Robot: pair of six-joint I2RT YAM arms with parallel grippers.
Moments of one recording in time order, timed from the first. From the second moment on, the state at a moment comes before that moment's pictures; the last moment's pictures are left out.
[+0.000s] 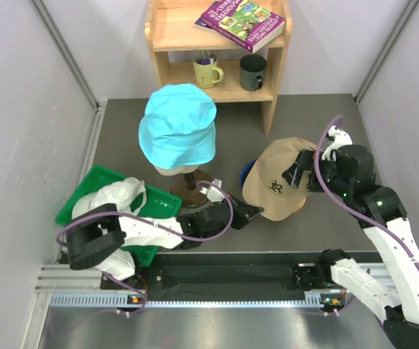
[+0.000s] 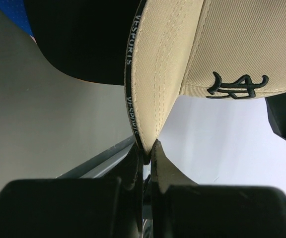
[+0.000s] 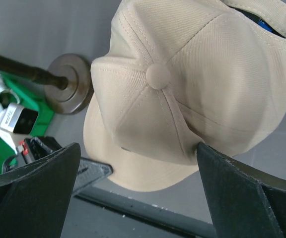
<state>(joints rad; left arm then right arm) -1.20 1.49 0.62 0.55 -0.31 -1.57 0.34 0.79 1.06 -0.82 -0.09 0.41</state>
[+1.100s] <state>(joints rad) -1.18 1.30 0.82 -0.16 -0.21 -1.30 0.35 0.81 1.15 -0.84 0.04 0.40</state>
